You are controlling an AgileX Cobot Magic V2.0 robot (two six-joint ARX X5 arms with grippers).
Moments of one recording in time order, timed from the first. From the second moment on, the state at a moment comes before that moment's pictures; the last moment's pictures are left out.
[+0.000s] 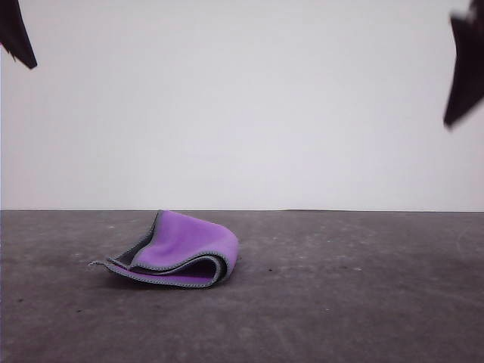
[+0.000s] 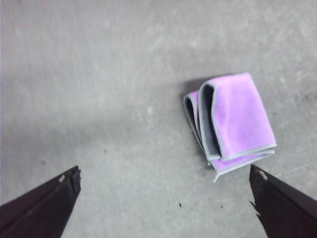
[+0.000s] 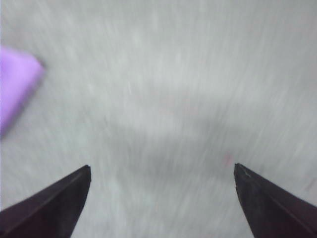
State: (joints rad) left_arx -0.04 1.06 1.06 -0.88 0.33 0.06; right_arx 0.22 0.90 0.72 -0.60 -0.13 0.06
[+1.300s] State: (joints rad) left_arx -0.05 1.07 1.05 -0.88 0.33 0.04; right_arx 0.22 0.90 0.72 -0.56 -0.14 0.09
